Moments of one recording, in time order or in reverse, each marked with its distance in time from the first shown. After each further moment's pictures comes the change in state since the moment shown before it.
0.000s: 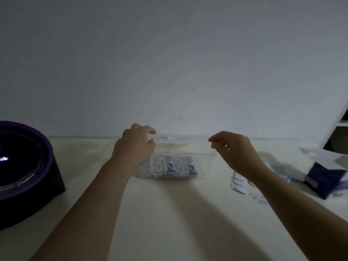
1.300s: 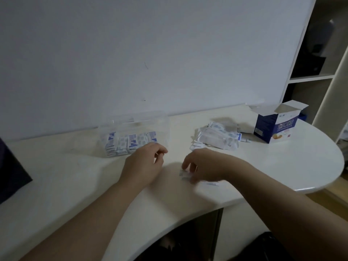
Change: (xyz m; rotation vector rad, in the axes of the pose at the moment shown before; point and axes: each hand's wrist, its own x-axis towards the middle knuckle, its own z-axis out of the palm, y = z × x) left_hand -0.093 0.060 0.105 -0.127 -0.047 0.351; right_hand -0.110 0.019 -0.028 -0.269 -0.686 0.118
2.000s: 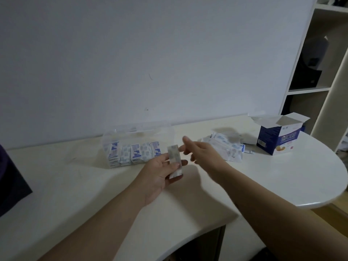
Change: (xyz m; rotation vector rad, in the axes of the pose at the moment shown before) left_hand 0.005 0.021 -0.003 -1.330 -0.333 -0.407; right_hand 0.037 -0.002 0.004 0.956 0.476 0.052
